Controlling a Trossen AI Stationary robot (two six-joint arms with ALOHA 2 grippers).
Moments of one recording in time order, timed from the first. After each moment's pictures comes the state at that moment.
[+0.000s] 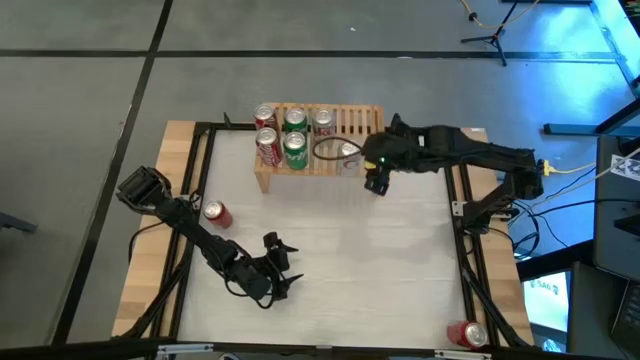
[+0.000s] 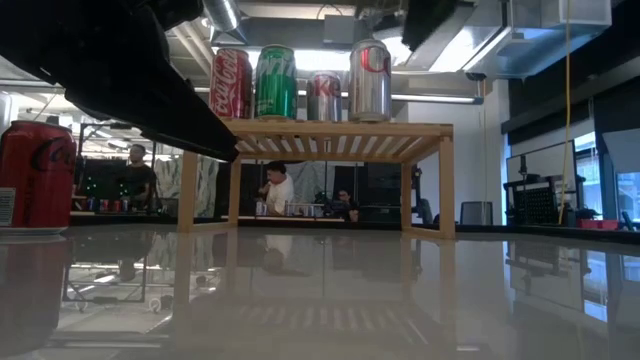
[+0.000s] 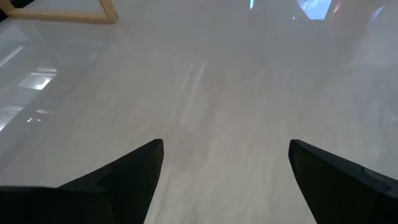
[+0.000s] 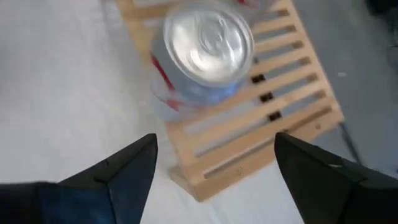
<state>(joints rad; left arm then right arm) -0.62 1.69 0.78 0.13 -0.74 -0.54 -0.07 1.58 1.81 -1.31 0.41 0.15</state>
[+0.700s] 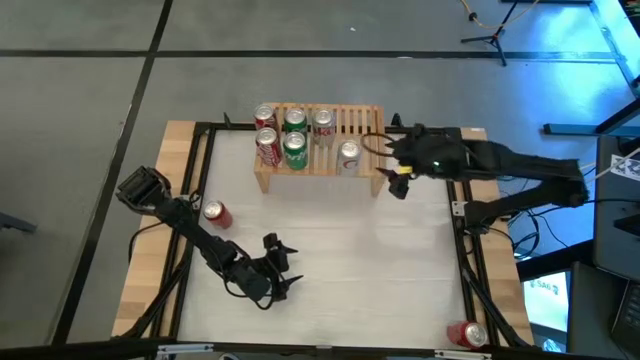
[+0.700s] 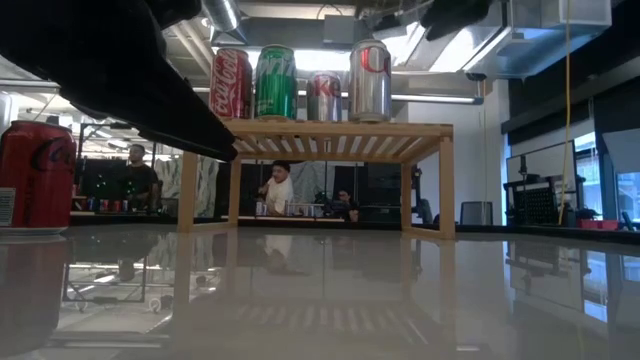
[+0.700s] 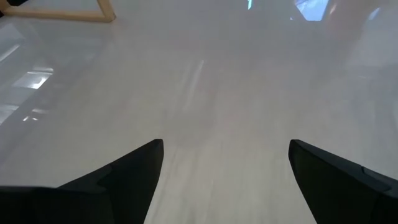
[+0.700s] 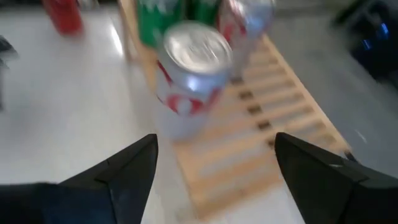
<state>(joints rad) -0.63 1.69 0.78 0.14 -0.74 -0.55 -0.05 1.16 1.31 -0.83 0.38 0.04</state>
